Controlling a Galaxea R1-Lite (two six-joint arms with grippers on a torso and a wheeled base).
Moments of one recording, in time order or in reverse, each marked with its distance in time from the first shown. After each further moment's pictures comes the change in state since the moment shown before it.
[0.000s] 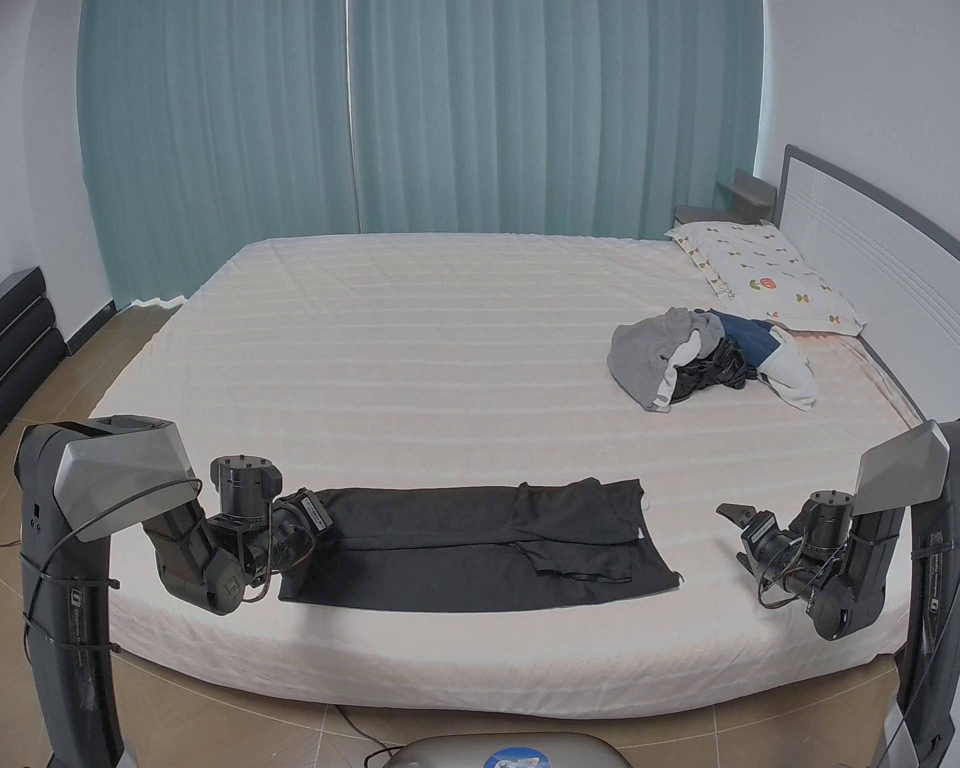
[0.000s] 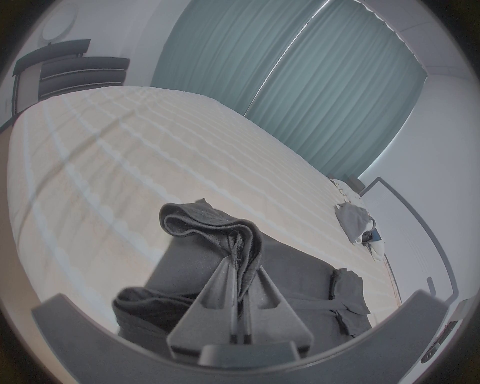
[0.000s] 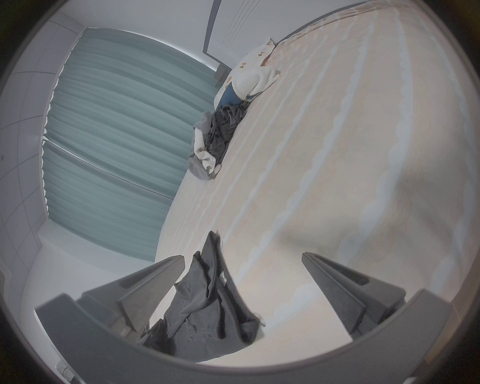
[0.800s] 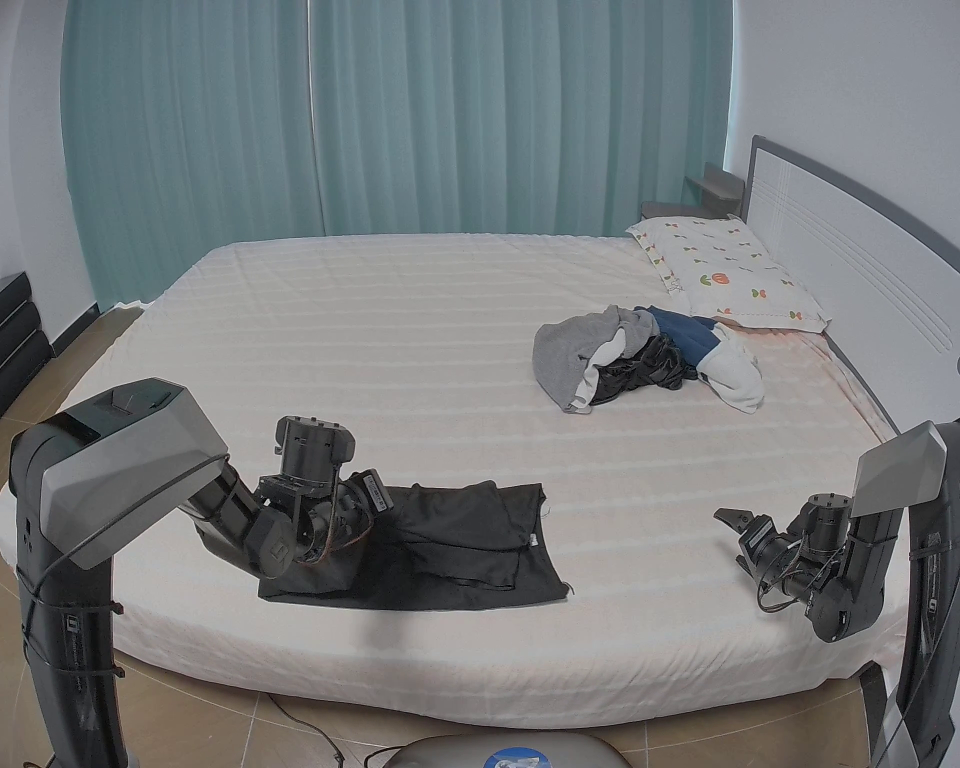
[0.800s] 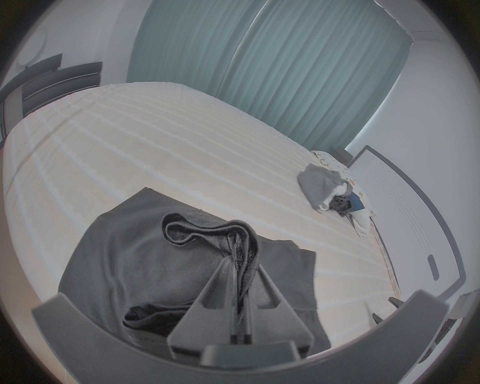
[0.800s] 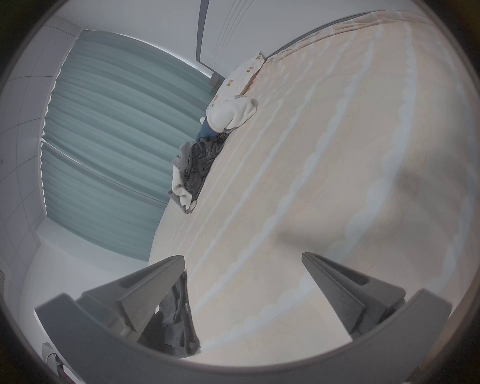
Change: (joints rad) left arm -0.173 -0.080 -0.232 0.402 0.096 0.000; right arm 0.001 0.011 0.004 0.000 0.000 -0.039
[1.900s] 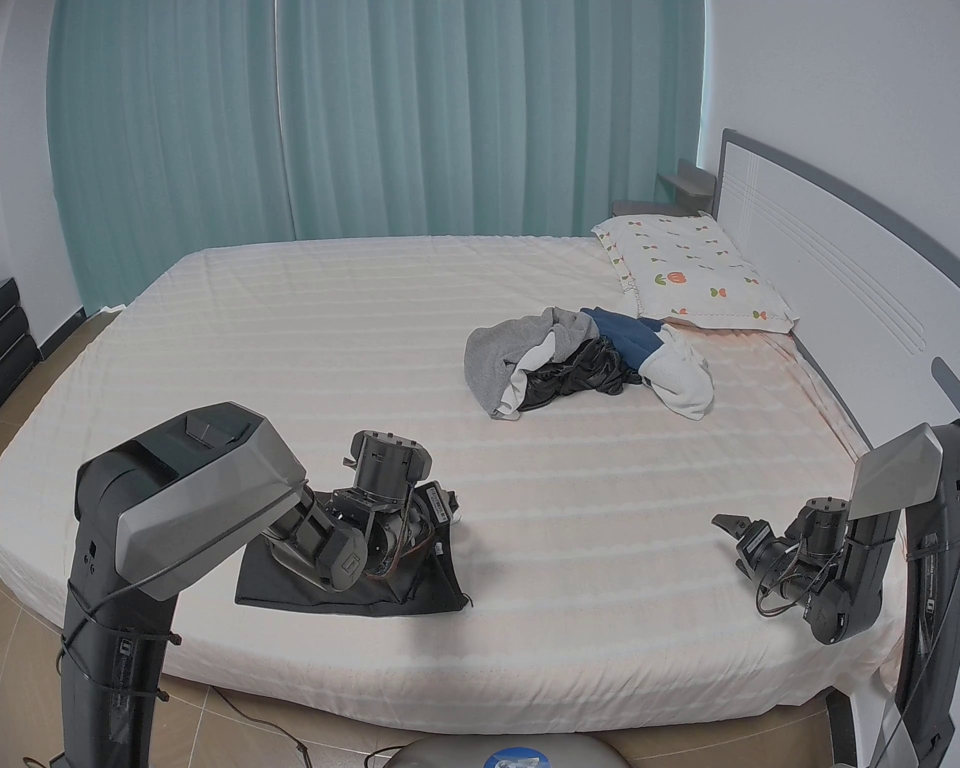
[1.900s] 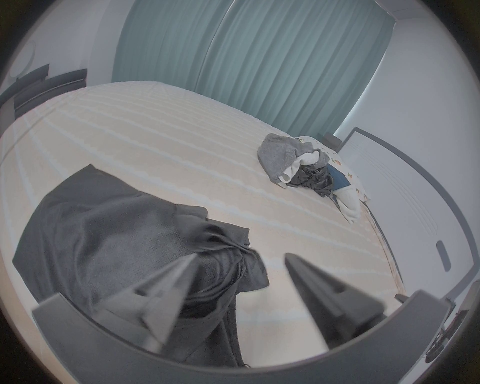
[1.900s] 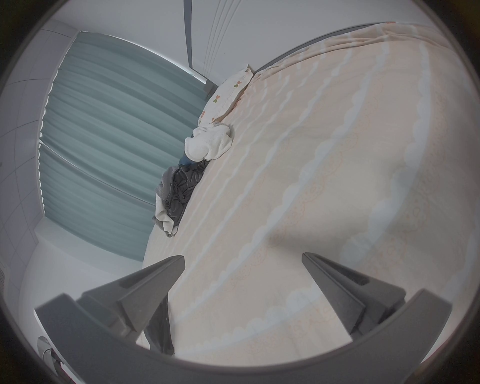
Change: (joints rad) left arm -0.124 0.143 -0.192 0.049 0.097 -0.011; right arm 0.006 0.017 0.000 0.000 -0.002 -0.035
